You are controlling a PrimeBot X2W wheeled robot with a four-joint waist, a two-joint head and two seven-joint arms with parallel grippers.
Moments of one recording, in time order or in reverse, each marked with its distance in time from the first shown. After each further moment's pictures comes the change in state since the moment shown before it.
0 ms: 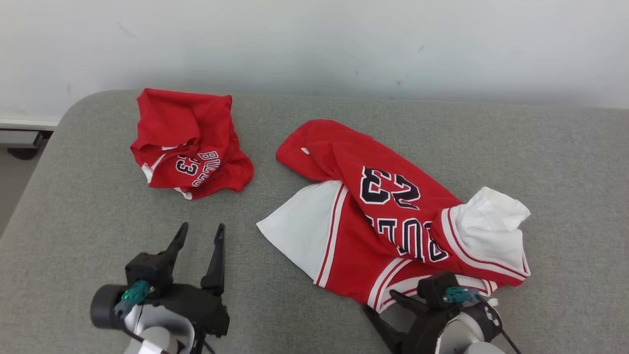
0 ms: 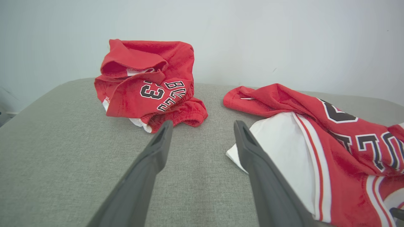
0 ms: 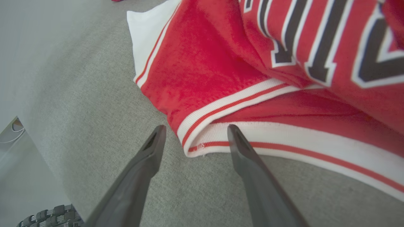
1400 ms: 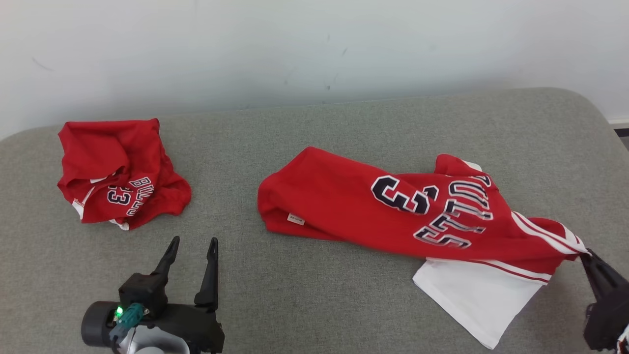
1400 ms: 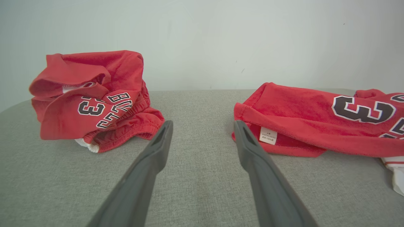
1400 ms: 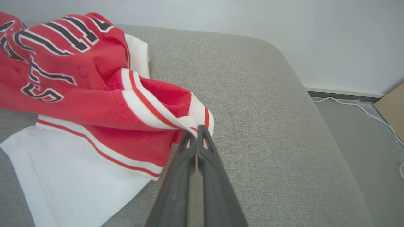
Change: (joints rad) left arm 0.120 -0.008 0.108 -0.103 0.111 0.000 0.005; right arm 0.129 -0.421 -0.331 -0.053 0.071 -0.077 -0.126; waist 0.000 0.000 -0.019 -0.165
